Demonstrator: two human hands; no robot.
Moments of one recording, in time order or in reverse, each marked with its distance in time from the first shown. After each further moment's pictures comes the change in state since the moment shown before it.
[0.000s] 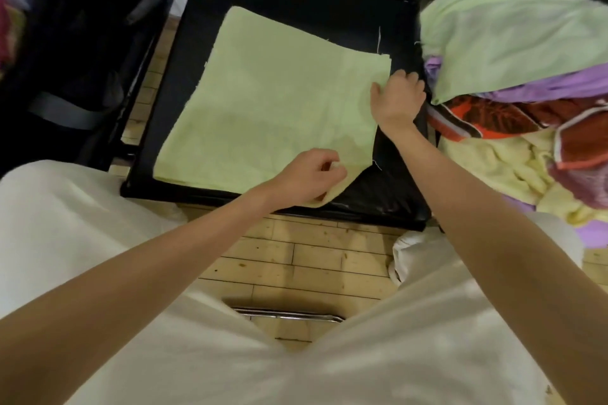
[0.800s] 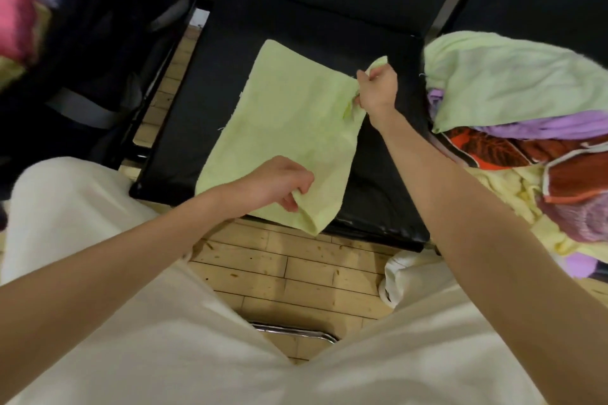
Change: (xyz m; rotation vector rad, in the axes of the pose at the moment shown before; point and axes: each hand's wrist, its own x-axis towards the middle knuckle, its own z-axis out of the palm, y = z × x) left_hand -0.044 0.010 -0.059 -0.313 -0.056 -0.270; right_hand 0.028 -0.062 -0.002 0.806 -0.133 0.114
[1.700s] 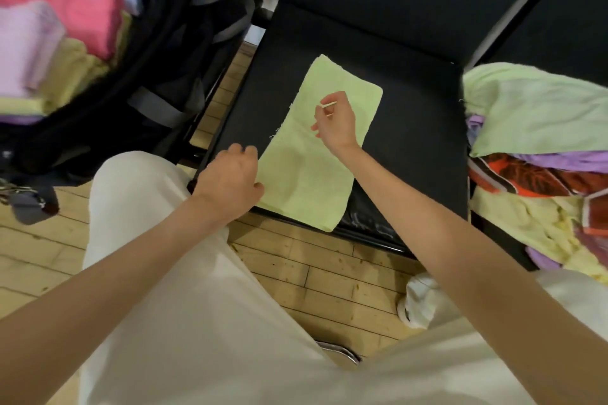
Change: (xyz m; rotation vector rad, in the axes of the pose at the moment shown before) left_hand -0.049 -0.063 -0.090 1.018 0.596 0.060; right_hand -0.106 -0.035 0.104 -0.046 -0.320 -0.184
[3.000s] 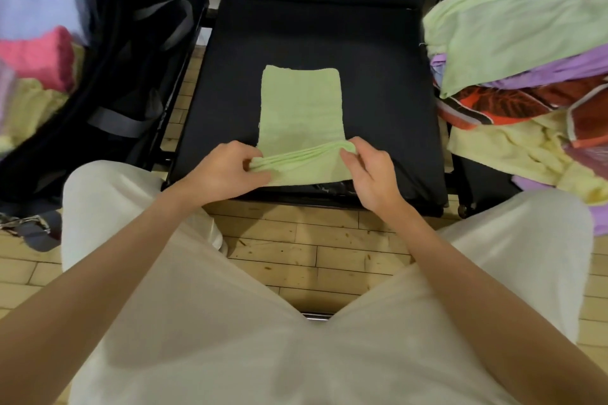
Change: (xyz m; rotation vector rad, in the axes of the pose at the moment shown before) left_hand -0.004 0.056 -0.005 -0.306 -0.241 0.142; right_hand -0.146 0.073 -0.114 -0.049 0.006 -0.218
